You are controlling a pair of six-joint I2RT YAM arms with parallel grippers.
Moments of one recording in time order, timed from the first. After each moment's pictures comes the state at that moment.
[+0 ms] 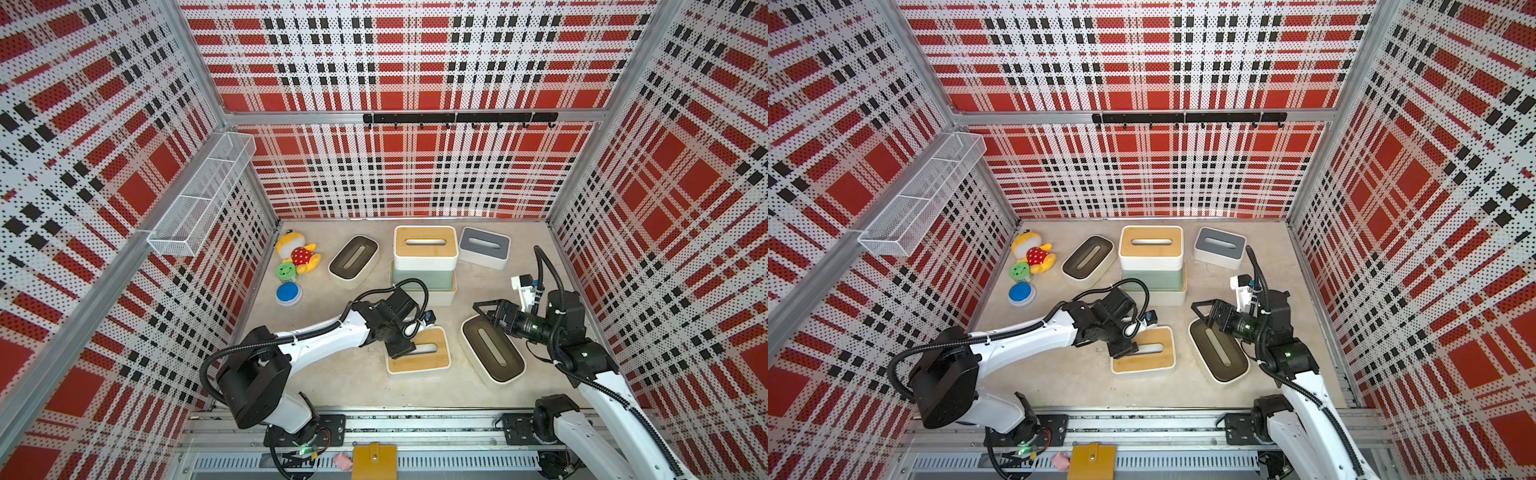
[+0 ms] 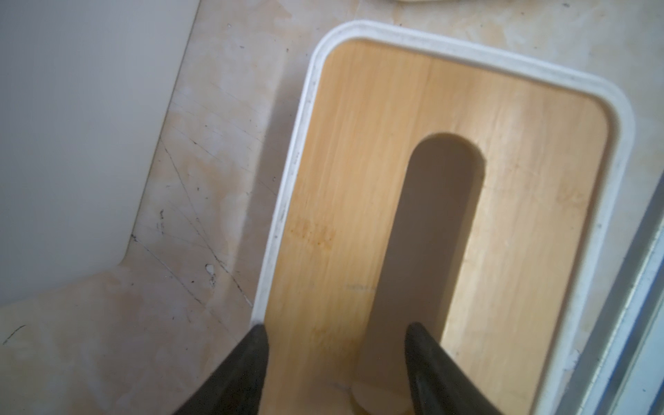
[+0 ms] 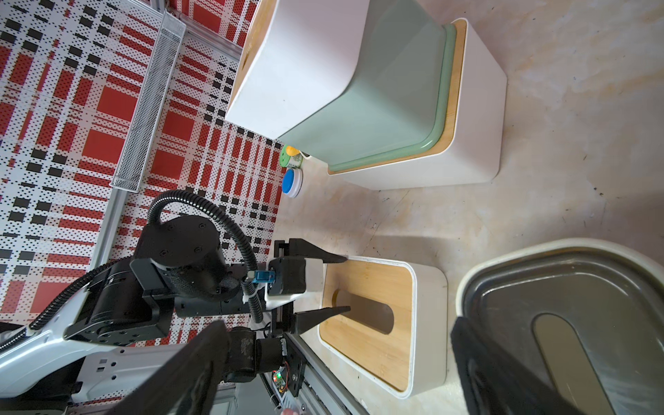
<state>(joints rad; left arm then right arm) -0.84 1.50 0.94 -0.58 0.08 0.41 0.19 0.70 0.58 -0.36 -0.66 0.73</state>
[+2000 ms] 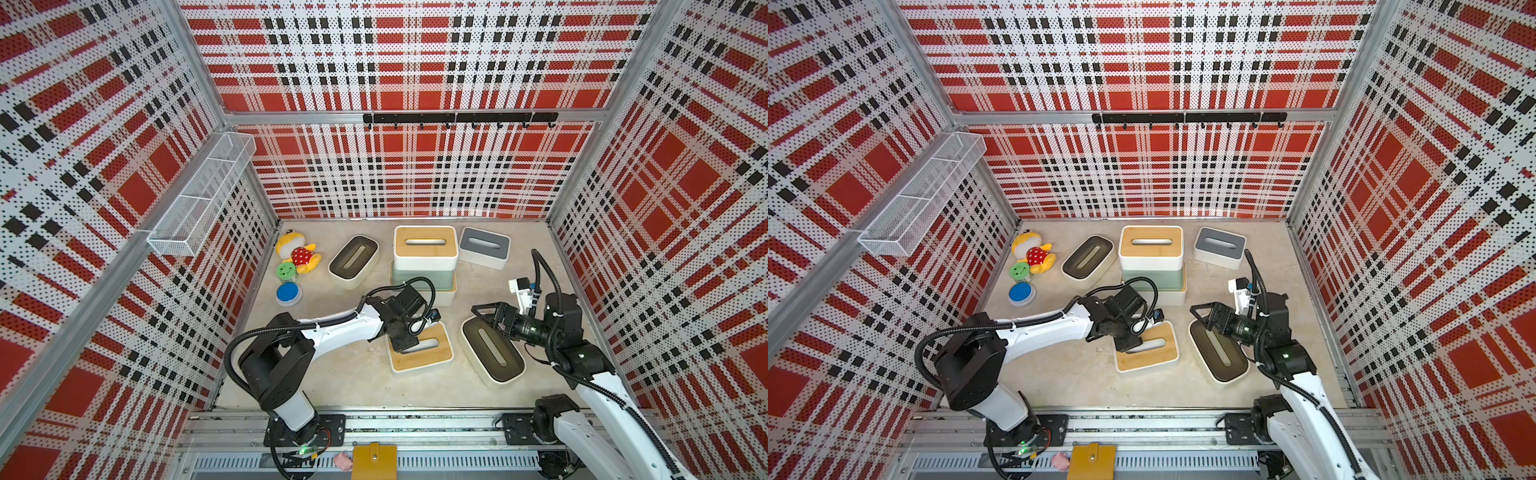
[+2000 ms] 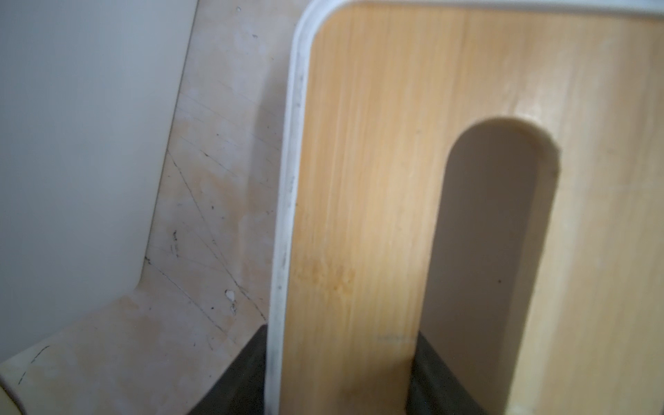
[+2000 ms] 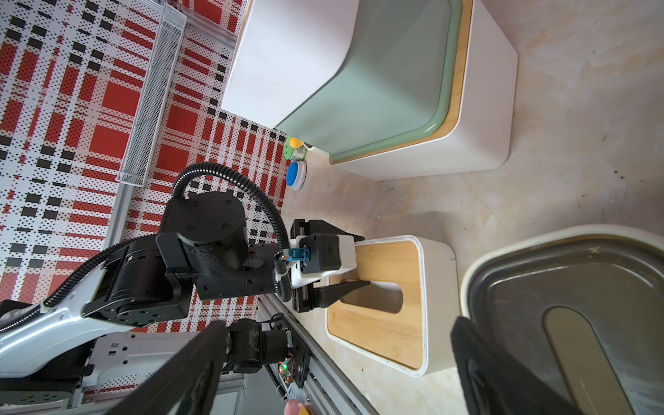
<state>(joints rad) -0.85 1.64 1.02 -0.58 0.03 0.42 0.19 0.69 0.54 -0.32 -0.70 0.75</state>
